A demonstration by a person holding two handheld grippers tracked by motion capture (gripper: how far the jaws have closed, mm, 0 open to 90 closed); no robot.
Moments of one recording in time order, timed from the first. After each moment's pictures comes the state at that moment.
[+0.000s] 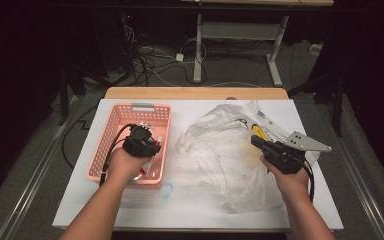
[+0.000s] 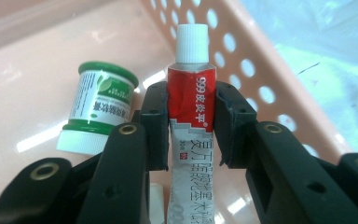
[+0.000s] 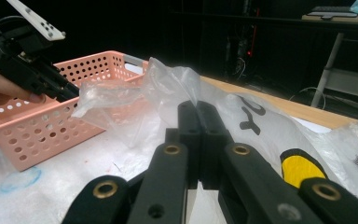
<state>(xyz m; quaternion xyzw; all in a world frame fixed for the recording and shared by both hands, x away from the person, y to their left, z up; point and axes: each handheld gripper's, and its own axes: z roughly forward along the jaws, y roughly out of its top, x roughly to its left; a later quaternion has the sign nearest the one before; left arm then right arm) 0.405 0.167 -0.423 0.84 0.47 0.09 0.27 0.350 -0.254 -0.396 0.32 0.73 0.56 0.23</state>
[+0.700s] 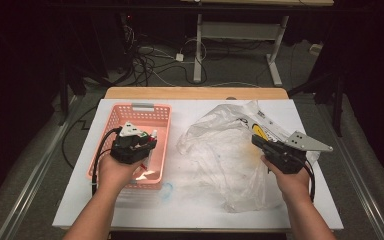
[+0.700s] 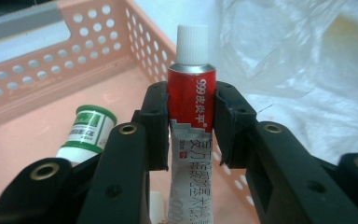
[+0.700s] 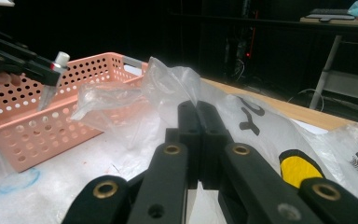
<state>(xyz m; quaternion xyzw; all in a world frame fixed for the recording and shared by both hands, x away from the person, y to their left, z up) 0.361 0.186 -0.398 0.80 0.43 0.17 0.39 0.350 -0.256 -0.395 0.32 0.72 0.56 0.23</state>
